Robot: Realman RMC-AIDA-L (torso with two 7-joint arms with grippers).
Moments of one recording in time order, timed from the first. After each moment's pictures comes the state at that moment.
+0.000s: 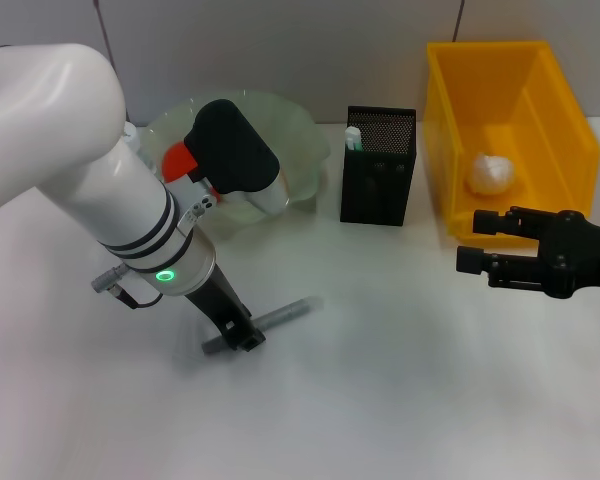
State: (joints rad) left arm -0.89 -2.08 1.55 0.79 2.50 1.20 -2.36; right arm 0.47 1.98 -0.77 -0.66 -1.79 -1.61 1.49
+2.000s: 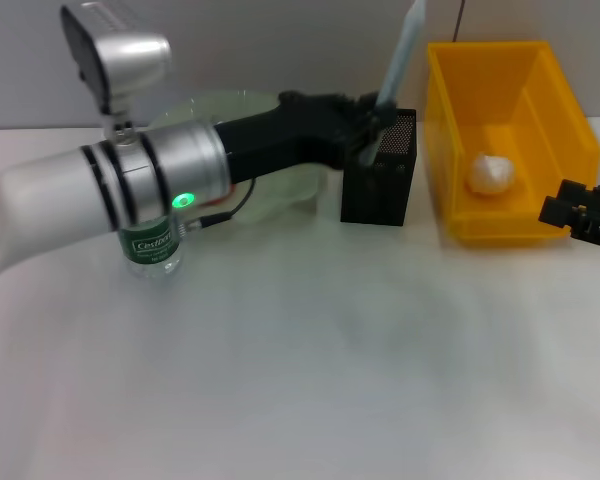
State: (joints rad) left arm -0.70 -2.08 1.36 0.62 1.22 1.07 -1.40; right arm 0.41 1.97 -0.55 -0.64 -1.78 -1.66 1.60
